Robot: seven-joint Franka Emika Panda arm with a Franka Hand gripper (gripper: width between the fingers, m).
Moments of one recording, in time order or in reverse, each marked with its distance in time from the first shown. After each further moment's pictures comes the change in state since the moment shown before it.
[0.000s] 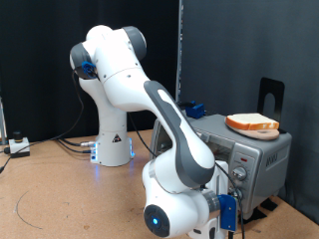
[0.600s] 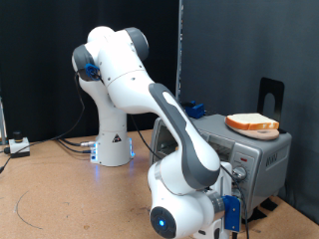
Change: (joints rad) arm 0.015 0.021 0.000 0.002 0.005 0.020 0.000
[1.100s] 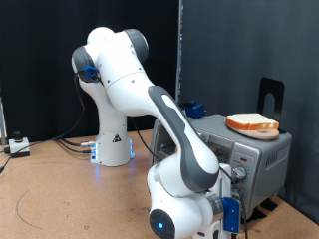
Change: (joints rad) arm -0.002 0.004 -0.001 0.000 0.000 -0.001 -0.013
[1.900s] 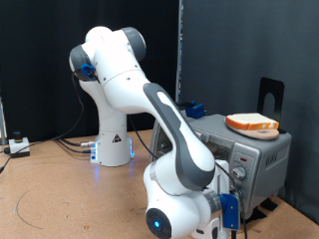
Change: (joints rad) arm -0.027 -0.005 0.016 -0.001 0.012 -0.018 -0.015
